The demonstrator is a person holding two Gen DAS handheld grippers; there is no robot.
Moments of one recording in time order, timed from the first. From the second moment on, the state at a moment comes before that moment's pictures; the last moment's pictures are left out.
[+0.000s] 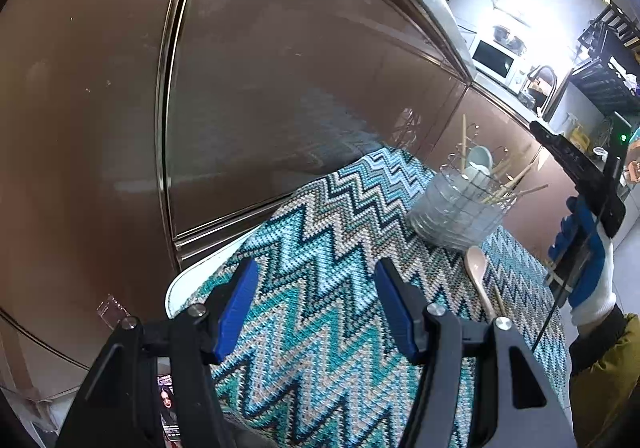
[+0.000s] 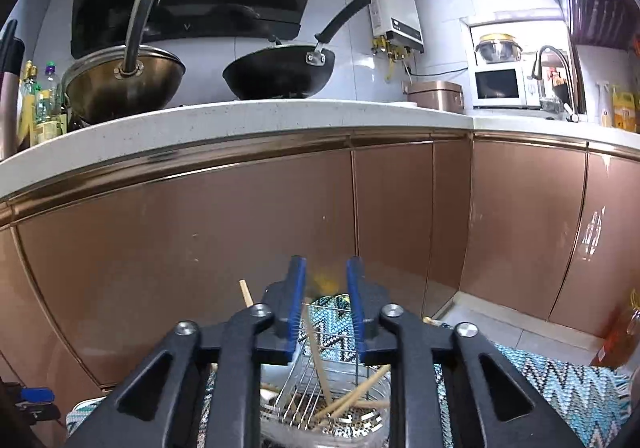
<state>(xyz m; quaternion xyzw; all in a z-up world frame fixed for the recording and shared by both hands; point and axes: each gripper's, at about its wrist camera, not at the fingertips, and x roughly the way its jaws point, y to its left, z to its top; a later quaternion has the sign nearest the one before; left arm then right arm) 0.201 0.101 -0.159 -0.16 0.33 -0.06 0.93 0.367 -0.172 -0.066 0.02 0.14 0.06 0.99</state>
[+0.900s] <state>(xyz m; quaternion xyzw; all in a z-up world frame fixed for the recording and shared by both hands) 0.081 0.055 -0.028 -0.10 0.24 -0.07 0.96 0.165 -0.213 -0.010 -0.03 0.21 0.11 0.97</state>
